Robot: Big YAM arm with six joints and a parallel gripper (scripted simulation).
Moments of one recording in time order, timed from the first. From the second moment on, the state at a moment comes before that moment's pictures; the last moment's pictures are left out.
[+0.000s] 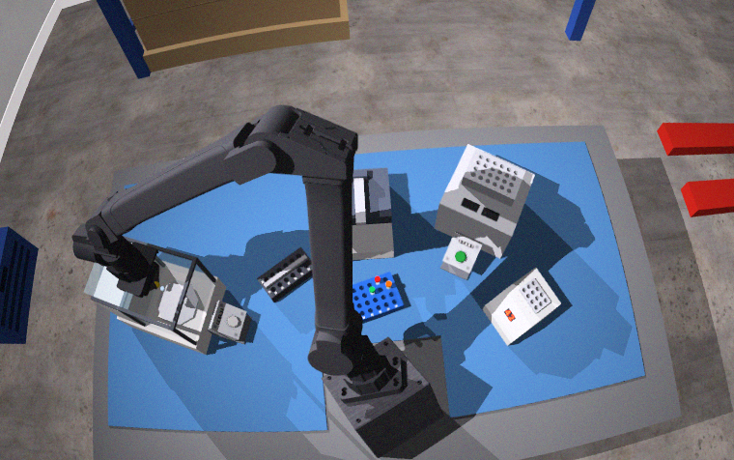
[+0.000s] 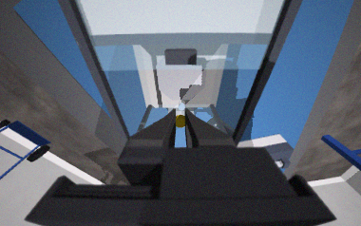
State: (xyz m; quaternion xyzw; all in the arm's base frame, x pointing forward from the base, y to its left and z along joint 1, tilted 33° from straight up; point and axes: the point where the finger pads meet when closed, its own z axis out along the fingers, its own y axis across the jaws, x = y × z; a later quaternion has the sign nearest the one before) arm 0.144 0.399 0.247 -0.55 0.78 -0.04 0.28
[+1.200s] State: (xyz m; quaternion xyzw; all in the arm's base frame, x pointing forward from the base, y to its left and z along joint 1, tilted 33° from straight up) arm 0.170 0.412 0.201 -0.55 0.78 -0.04 0.28
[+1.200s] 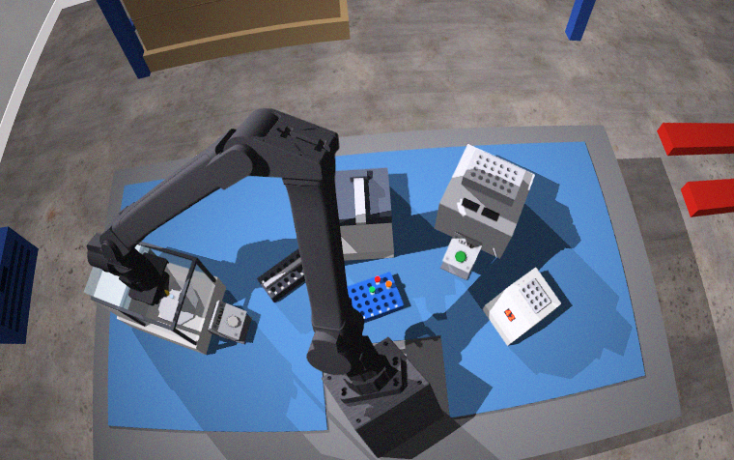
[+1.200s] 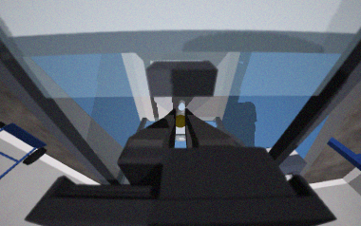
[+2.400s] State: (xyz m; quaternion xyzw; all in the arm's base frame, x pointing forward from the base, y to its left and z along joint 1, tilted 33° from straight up) arm 0.187 0.423 0.171 -0.55 0.78 -0.04 0.28
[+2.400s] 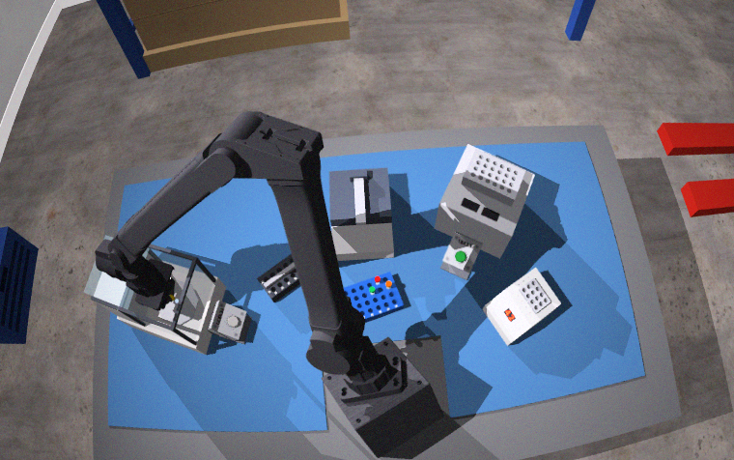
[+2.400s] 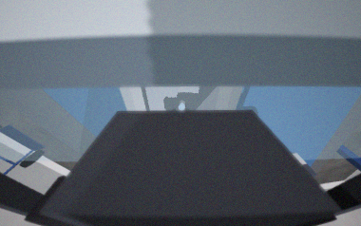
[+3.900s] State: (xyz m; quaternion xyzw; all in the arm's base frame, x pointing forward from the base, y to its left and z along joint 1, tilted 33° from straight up) arm 0.188 0.424 0.172 -0.55 0.78 -0.04 0.28
